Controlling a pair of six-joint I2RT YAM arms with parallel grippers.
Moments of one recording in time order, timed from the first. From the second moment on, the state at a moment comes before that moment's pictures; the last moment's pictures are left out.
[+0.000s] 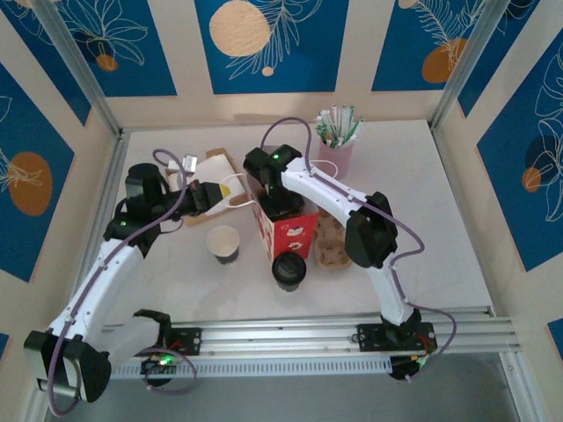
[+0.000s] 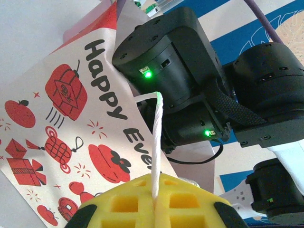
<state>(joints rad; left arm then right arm) -0.21 1.02 0.89 -0.24 0.82 -0.75 0.78 2.16 2.03 -1.42 0.07 0.42</state>
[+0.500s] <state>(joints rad) -0.21 1.02 0.89 -0.26 0.81 -0.75 0.78 2.15 2.01 -1.40 0.05 0.42</state>
